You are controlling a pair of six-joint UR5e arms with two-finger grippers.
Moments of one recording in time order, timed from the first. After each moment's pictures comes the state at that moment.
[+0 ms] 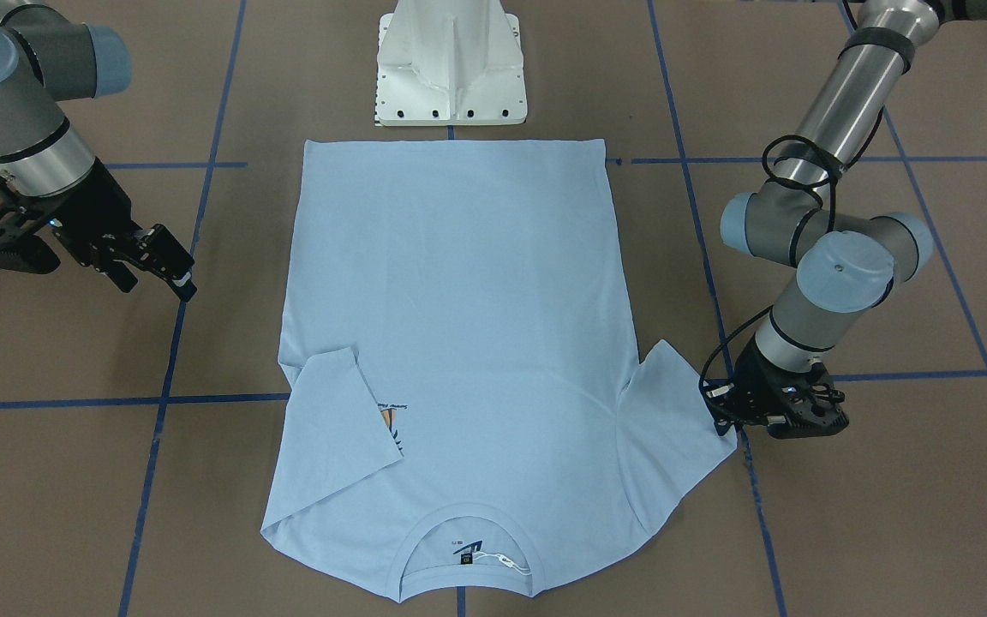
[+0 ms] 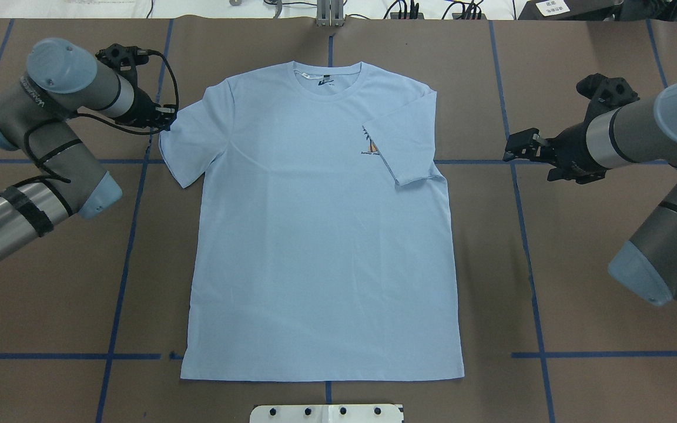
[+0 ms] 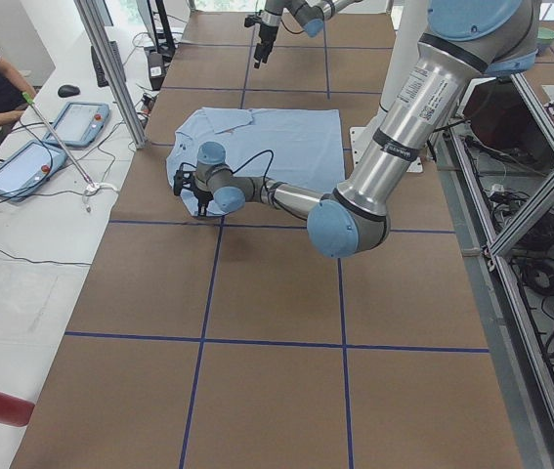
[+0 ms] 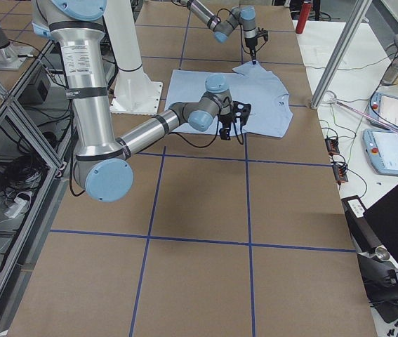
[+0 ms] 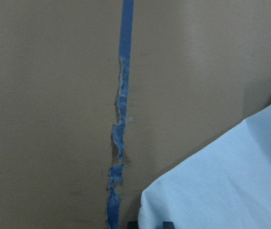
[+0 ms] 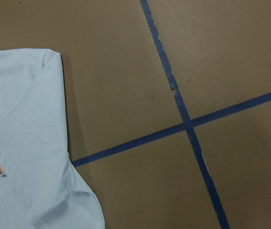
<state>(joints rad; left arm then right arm) -0.89 -2.14 -1.19 -2.25 -1.98 -1.05 0.85 -1.42 1.89 -1.13 1.98 1.39</state>
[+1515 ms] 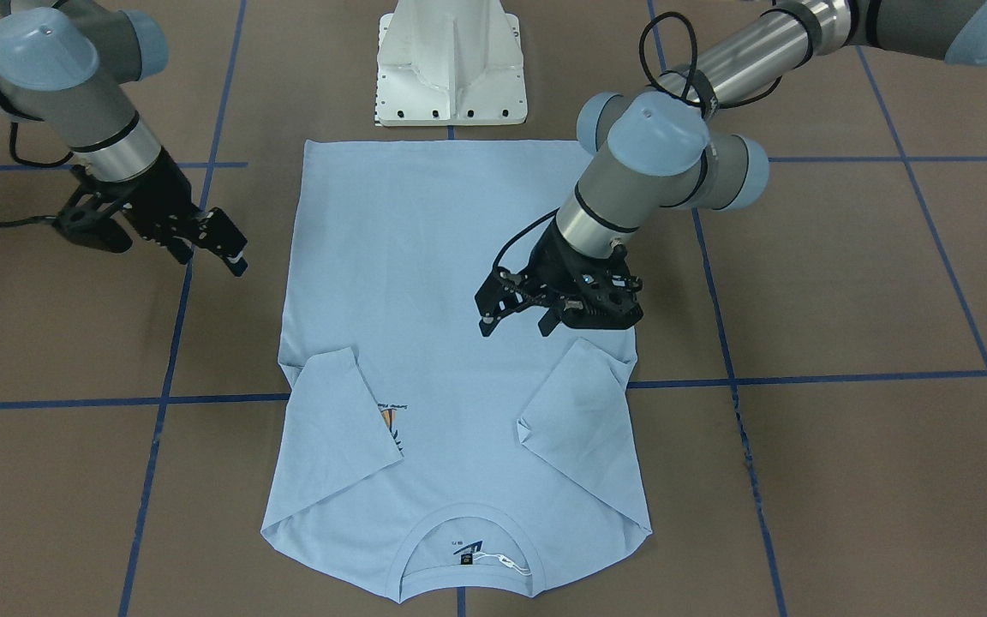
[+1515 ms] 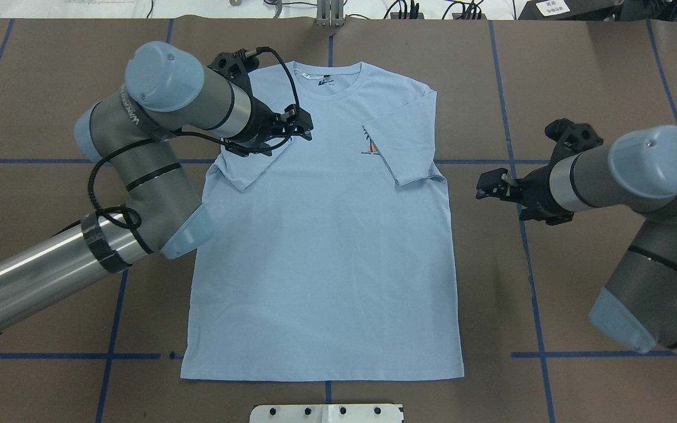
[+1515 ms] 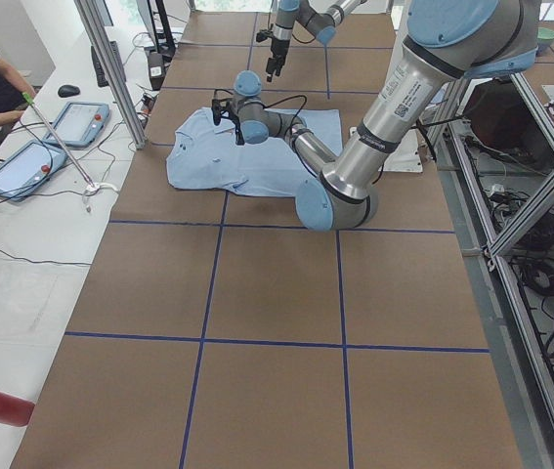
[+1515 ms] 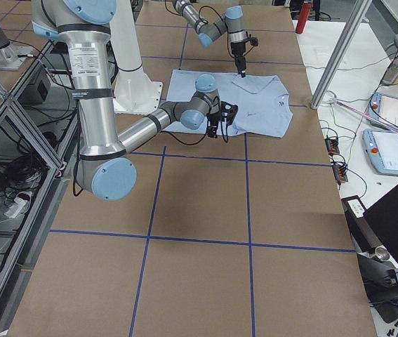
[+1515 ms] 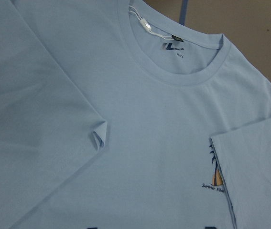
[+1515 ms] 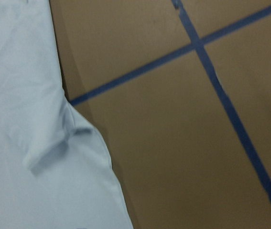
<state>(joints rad) -0.70 -2.24 -1.52 -2.17 -1.99 -1.46 0.63 -1.46 1.96 -1.13 1.88 1.62</state>
